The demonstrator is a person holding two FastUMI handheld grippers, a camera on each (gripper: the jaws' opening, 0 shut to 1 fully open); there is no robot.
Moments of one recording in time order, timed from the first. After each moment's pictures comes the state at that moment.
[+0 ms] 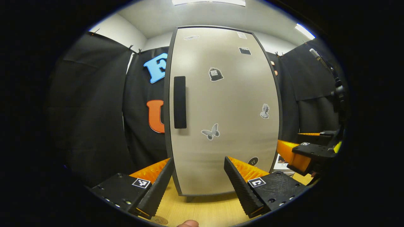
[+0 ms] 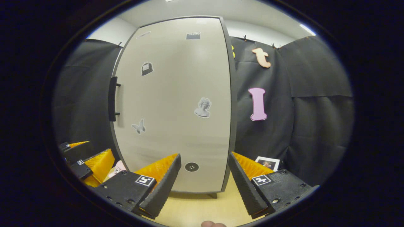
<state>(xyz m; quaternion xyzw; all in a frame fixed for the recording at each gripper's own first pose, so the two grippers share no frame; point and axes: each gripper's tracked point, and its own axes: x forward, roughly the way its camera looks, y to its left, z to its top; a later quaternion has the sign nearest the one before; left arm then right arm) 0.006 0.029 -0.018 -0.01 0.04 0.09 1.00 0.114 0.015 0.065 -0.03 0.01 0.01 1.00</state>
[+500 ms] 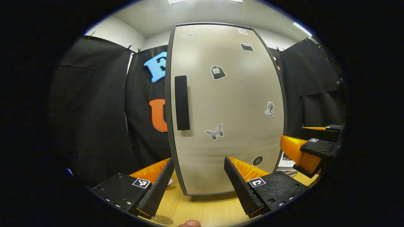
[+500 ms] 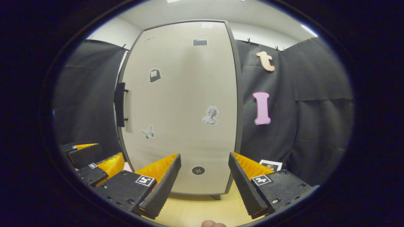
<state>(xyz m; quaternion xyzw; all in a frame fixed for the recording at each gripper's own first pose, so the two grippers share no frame) 0.011 0.035 -0.010 -0.02 0.05 0.10 0.99 0.105 0.042 0.079 -0.04 0.00 0.04 1.00</state>
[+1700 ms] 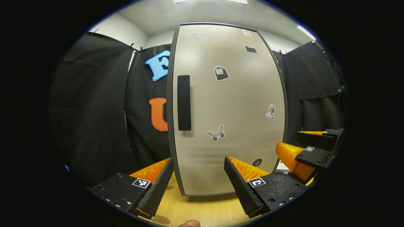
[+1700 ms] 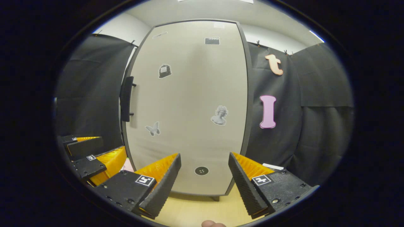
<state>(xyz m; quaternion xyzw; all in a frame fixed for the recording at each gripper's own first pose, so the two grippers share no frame) 0.015 0.037 -0.011 -0.02 0.05 0.10 0.99 0.112 0.048 0.078 -0.06 -0.01 0.05 1.00</state>
